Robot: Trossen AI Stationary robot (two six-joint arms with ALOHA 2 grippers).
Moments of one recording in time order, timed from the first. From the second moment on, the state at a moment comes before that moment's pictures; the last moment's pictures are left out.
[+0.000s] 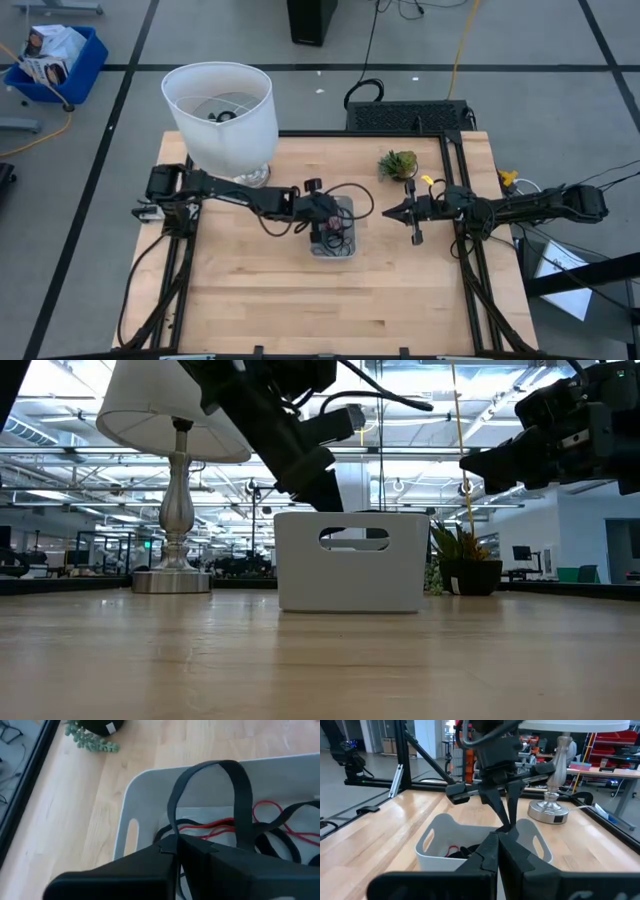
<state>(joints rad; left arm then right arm) -0.02 1.83 1.22 -0.21 -0.29 0.09 -0.12 0.78 0.02 0.74 -0.18 -0.06</state>
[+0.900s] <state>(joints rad) -0.17 1.56 1.17 -0.25 -0.39 0.42 -0.12 0.78 0.02 0.73 -0.16 -0.01</state>
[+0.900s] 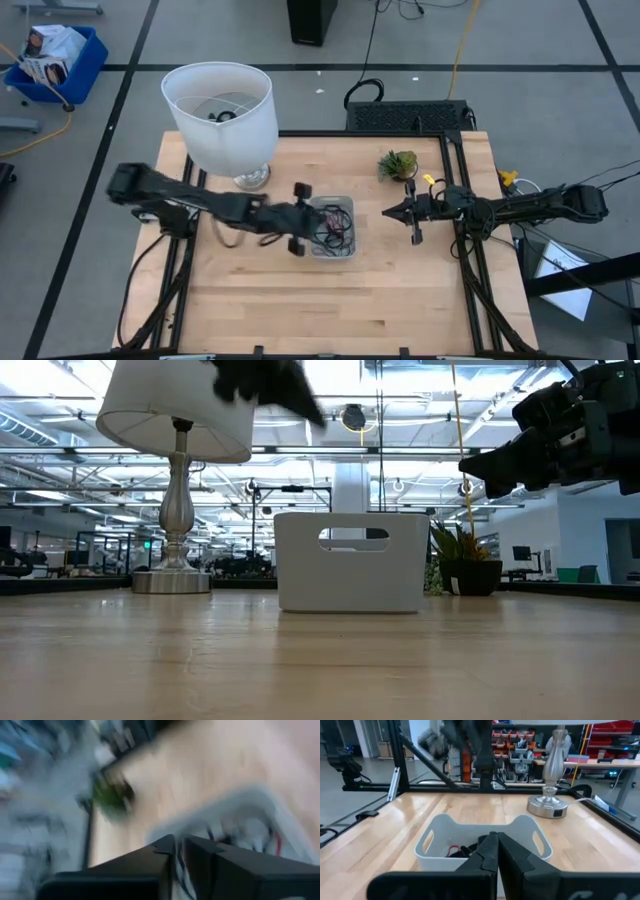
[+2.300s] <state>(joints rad) -0.19 0.70 0.28 0.34 -0.34 0.20 -0.49 0.71 0.08 0.83 -0.67 0.32</state>
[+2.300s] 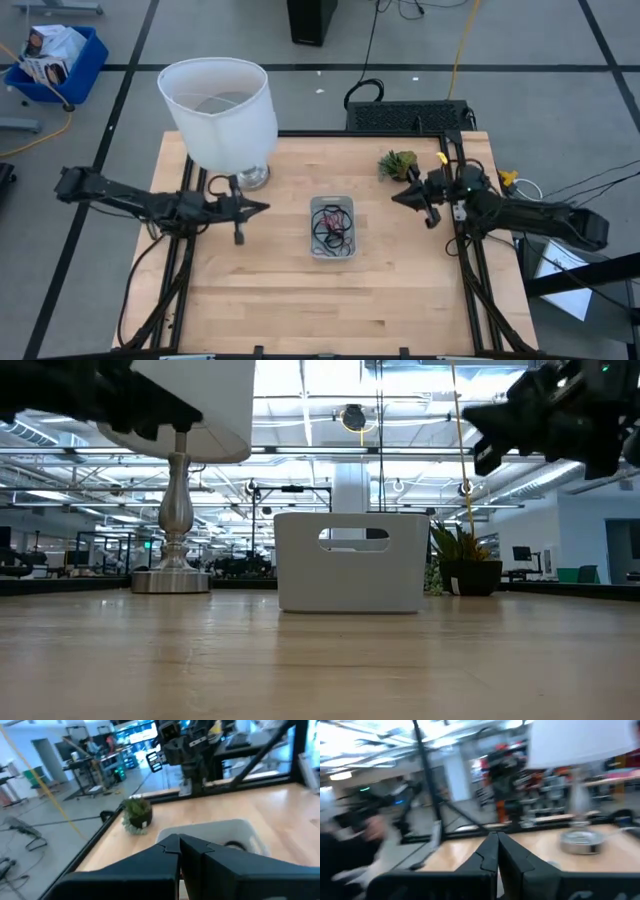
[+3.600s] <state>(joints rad) -0.38 0.25 0.04 0.19 -0.36 0.31 0.09 0.32 0.02 0.31 -0.10 -0.04</state>
